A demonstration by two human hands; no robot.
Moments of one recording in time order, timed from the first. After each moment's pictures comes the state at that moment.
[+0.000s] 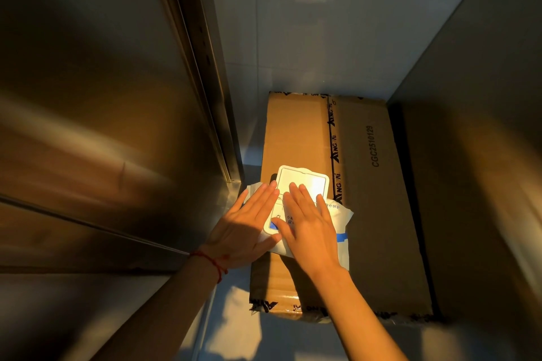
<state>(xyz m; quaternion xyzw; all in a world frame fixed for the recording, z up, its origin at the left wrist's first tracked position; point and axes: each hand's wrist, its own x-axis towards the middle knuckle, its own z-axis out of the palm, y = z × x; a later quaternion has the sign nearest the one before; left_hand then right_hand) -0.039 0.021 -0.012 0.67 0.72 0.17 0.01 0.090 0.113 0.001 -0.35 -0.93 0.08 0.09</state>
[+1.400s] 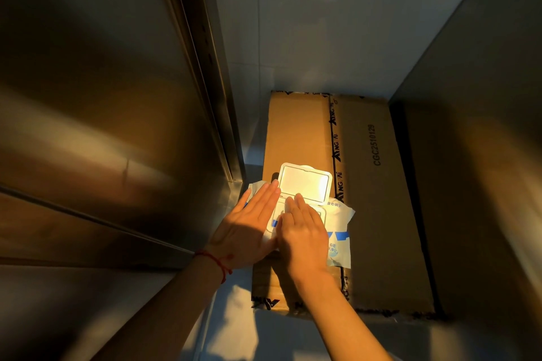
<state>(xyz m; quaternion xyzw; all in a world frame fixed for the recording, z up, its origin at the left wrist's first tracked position) -0.033 0.019 -0.017 0.67 0.72 0.19 -0.01 0.084 0.088 0.005 -0.33 -0.94 0.04 0.12</state>
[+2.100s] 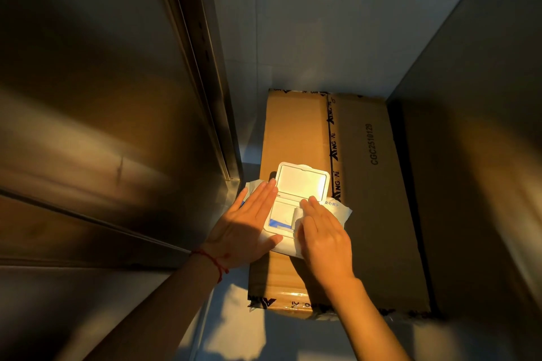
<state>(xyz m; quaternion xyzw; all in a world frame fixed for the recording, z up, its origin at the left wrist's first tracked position) -0.039 0.018 -0.028 0.68 0.71 0.18 -0.01 0.127 0.114 -0.002 -0.25 -0.95 0.06 0.18</state>
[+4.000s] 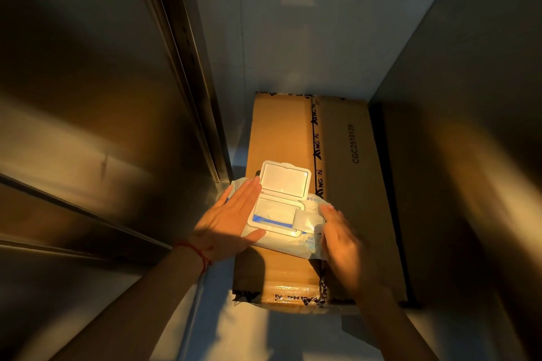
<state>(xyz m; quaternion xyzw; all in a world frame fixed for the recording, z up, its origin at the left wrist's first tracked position) -0.041 0.016 -0.022 0.66 0.73 0.11 0.08 0.195 0.146 -0.014 -0.24 -0.93 0.15 0.24</state>
